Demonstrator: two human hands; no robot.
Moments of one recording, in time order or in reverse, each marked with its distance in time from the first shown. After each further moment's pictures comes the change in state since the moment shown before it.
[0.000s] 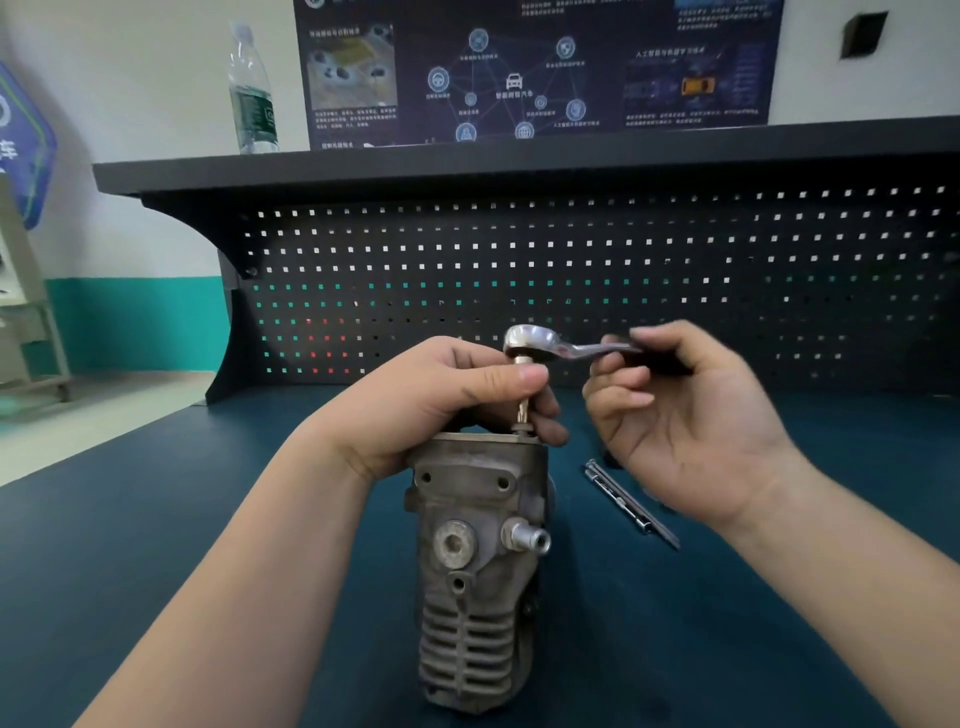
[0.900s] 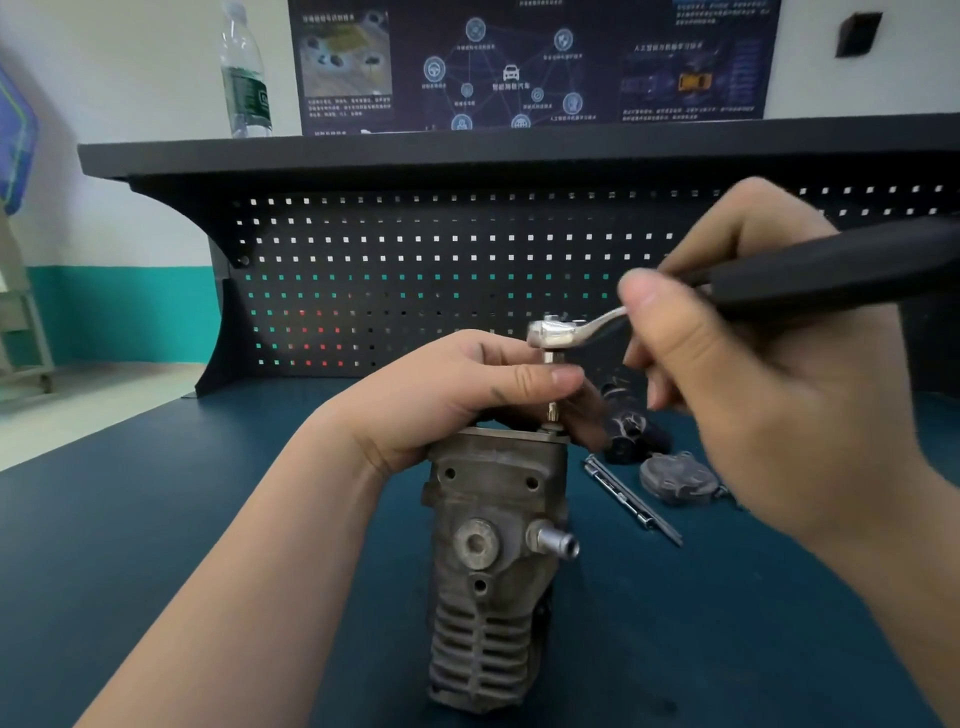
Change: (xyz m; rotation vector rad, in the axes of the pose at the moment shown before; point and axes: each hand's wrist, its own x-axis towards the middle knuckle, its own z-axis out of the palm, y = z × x) left_hand 0.005 0.005 0.006 -0.018 -0.106 0.006; right_hand -0.028 -0.005 0.020 -1.442 -0.300 -1.194
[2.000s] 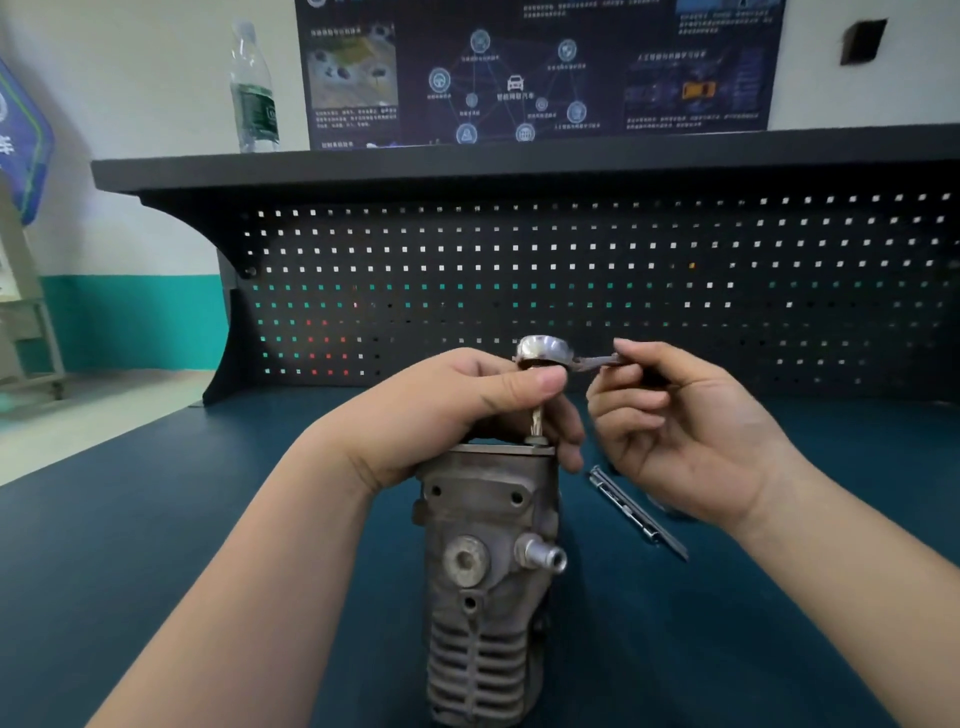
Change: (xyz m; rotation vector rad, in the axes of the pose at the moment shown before) left_hand -0.005 0.003 0.000 0.054 0.029 -0.025; right_hand -0.003 0.045 0.017 1.458 0.187 1.336
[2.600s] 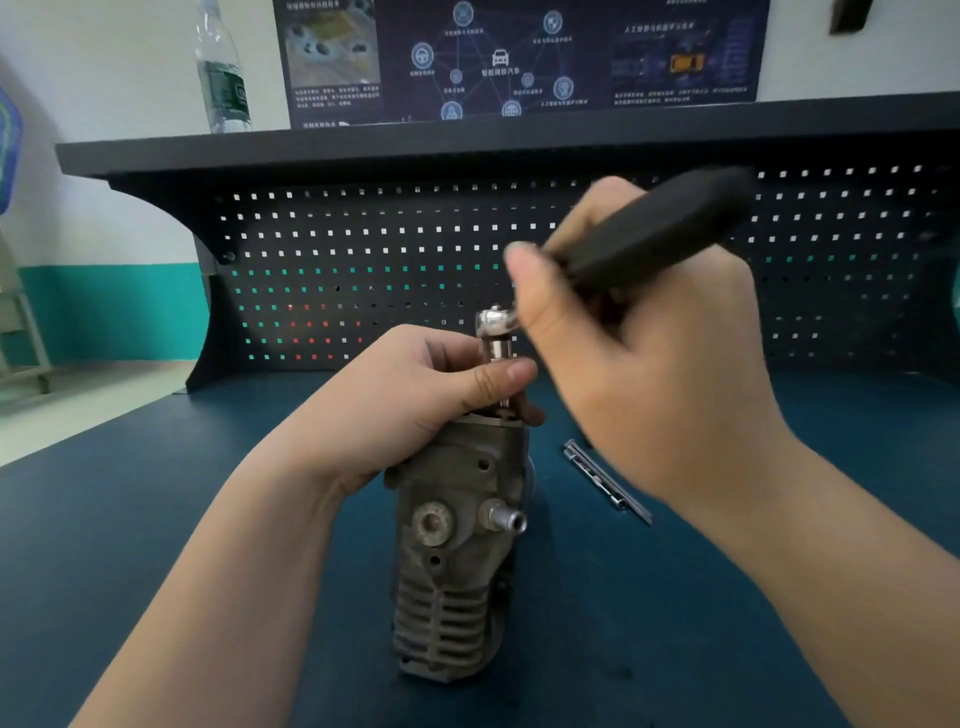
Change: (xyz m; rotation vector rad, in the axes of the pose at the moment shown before) left_hand -0.008 -0.003 0.019 0.147 0.310 0.038; right_hand -0.039 0.014 0.036 -1.615 -0.003 -1.496
